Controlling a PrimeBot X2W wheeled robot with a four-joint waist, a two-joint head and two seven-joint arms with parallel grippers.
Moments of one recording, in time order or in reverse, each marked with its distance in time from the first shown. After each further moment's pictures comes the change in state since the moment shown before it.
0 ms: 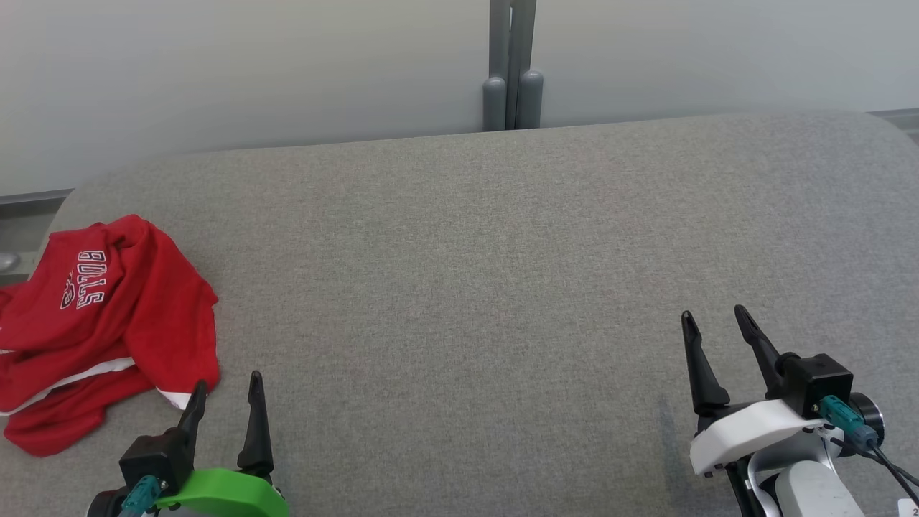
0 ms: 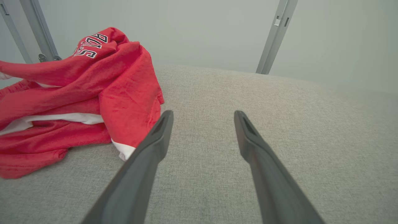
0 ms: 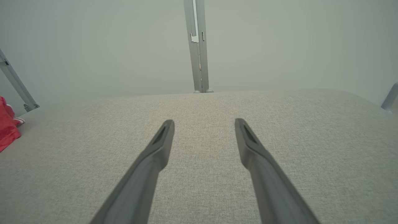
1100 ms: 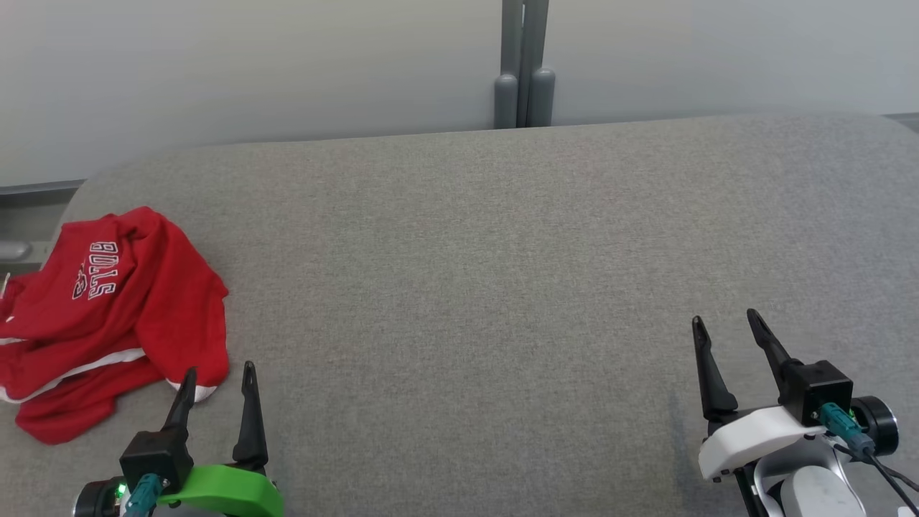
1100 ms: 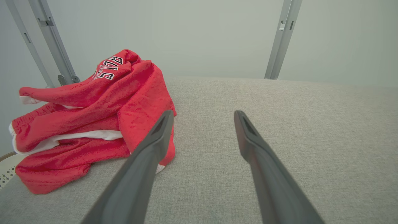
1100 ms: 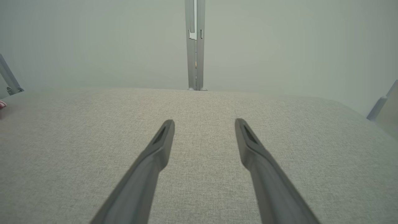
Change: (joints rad) left arm 0.000 0.001 0.010 -0.031 0.090 0.029 -0.029; right arm 0.005 0.017 -0.057 0.013 -0.126 0.000 -0.023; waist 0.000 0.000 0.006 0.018
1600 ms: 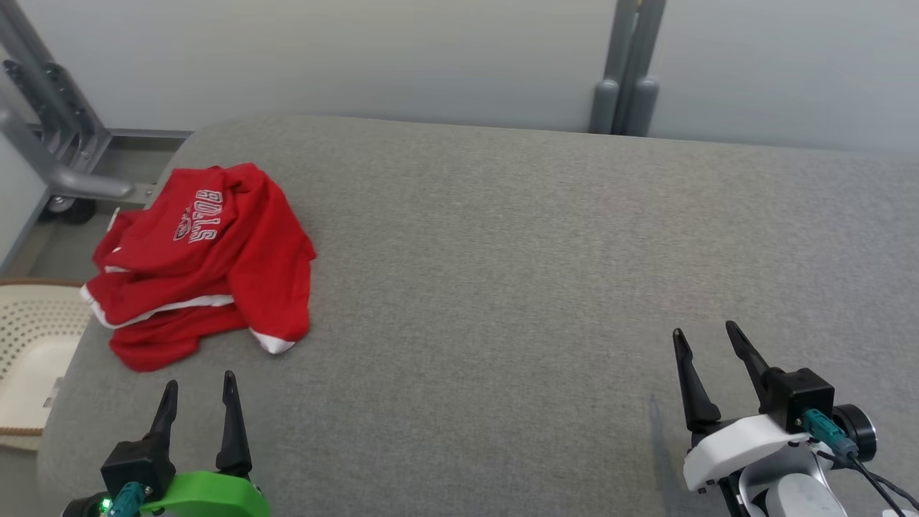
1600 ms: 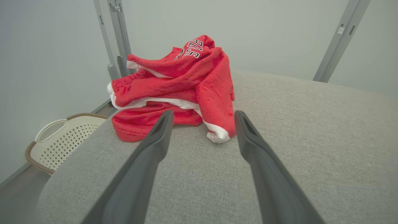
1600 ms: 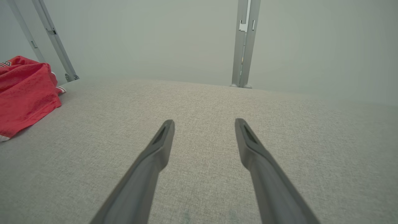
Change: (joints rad) left arm 0.005 0.001 0.037 0.024 -0.024 0.010 0.000; right arm 0.009 0.001 0.045 0.024 0.040 0.000 0.000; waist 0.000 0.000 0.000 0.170
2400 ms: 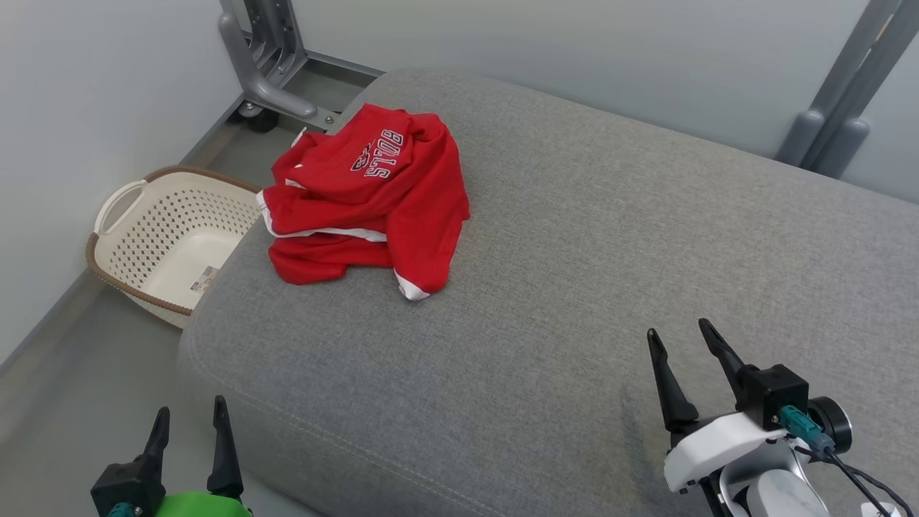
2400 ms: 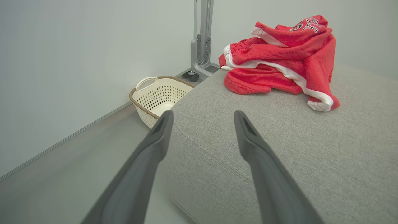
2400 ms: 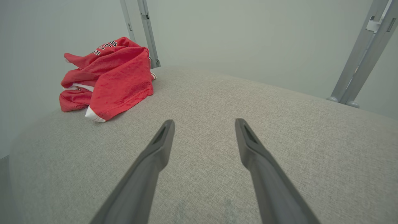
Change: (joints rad) left arm 0.031 0.001 0.037 0.028 -0.012 -0.024 0.000; right arm -0.020 0.002 0.065 0.015 0.010 0.000 0.000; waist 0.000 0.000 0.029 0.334
